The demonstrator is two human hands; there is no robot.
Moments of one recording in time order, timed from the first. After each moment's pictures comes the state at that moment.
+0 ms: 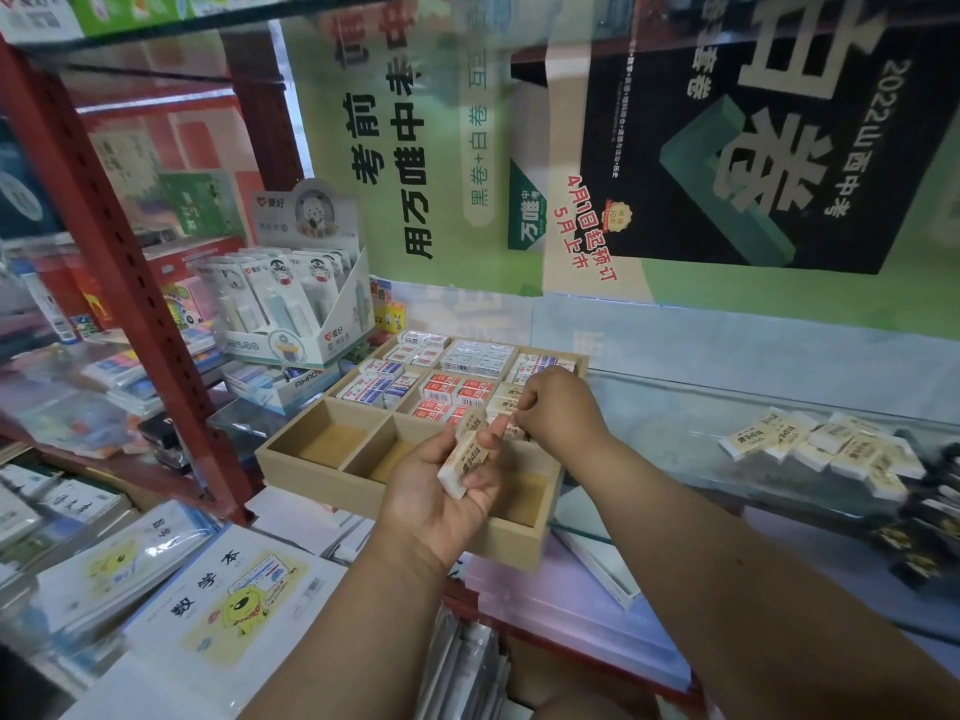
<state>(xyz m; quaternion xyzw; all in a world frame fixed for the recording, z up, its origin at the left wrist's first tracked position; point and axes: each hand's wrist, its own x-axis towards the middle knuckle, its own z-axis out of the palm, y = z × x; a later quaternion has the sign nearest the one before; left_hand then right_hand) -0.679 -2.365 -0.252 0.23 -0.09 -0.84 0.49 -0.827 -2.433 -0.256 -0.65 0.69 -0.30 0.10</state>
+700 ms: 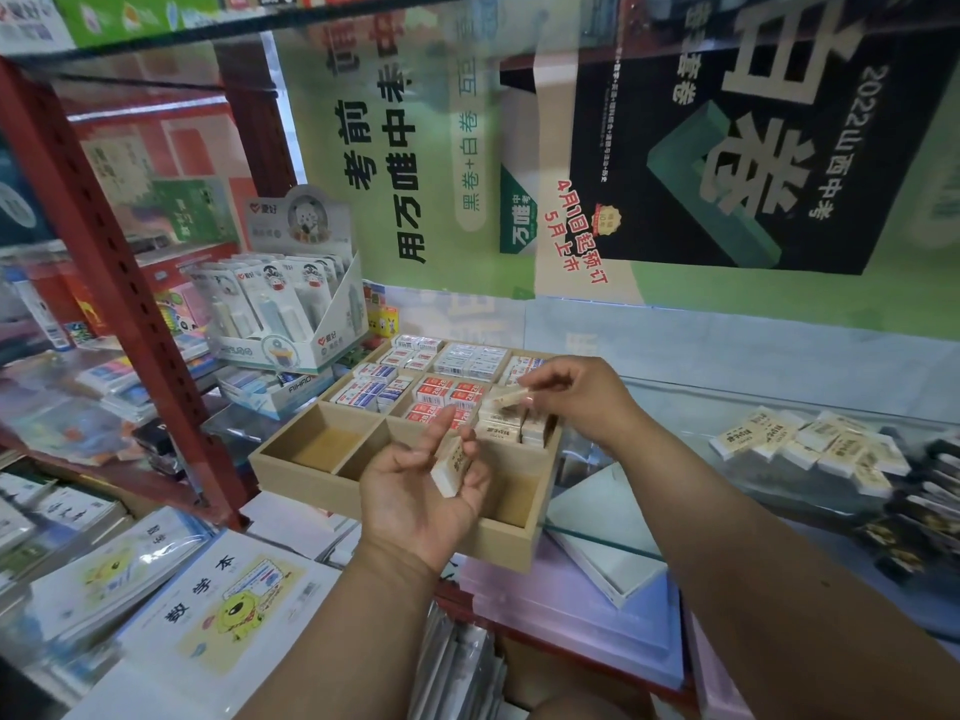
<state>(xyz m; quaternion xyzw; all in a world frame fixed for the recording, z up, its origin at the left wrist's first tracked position) -0.675 -2.367 -0.262 0.18 -0.11 -0.81 0.55 -0.859 -2.411 -0.234 -0.60 0.55 -0.48 0.31</state>
